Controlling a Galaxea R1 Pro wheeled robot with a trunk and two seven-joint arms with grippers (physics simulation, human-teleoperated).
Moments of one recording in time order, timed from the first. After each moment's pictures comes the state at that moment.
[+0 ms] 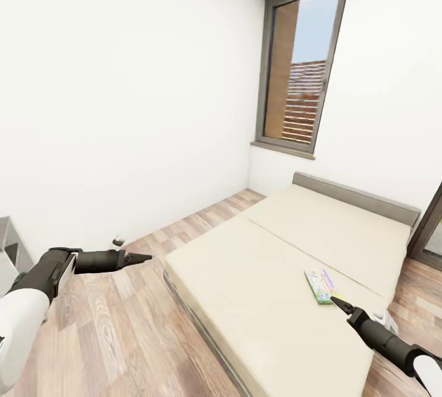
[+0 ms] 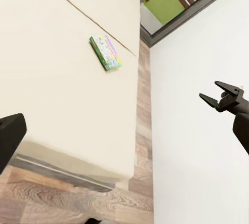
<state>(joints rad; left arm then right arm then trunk) -0.90 0.32 0.21 -0.48 -0.20 0.65 -1.42 -0.18 -0.31 -0.27 -1.07 -0.96 0.58 0.32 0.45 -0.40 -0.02</state>
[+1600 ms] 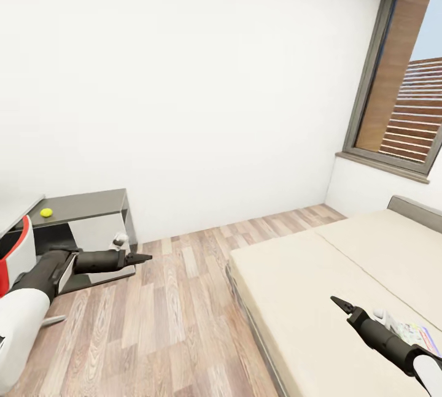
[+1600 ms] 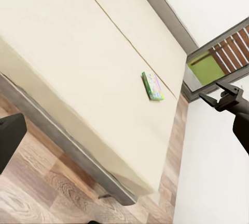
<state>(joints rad) -0.90 0.32 0.21 -0.48 -0.20 0.65 -1.42 -0.18 -0.31 -0.27 -1.07 -0.96 0.58 0.33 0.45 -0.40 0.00</state>
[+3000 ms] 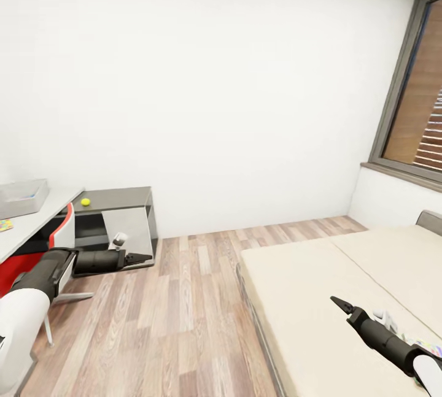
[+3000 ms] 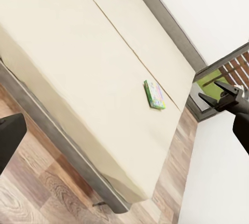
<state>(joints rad) -0.90 0.32 0.21 -0.48 -0.20 0.65 -1.42 -0.18 -0.31 -0.27 -1.07 -0.96 0.58 0.33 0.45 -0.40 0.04</state>
